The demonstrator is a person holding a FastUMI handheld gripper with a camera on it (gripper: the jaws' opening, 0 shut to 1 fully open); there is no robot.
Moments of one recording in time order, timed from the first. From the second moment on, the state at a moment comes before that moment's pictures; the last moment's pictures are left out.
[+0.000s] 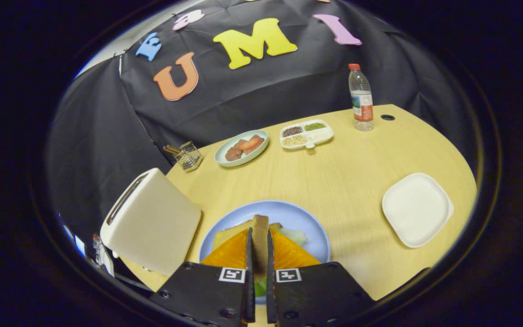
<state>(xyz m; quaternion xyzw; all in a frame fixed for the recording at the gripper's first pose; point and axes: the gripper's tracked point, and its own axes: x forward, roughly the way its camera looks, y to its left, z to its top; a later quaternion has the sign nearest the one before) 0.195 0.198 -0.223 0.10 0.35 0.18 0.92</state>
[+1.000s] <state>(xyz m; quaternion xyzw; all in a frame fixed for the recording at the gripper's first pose) 0.105 0.151 -0.093 0.02 0.14 0.10 0.99</state>
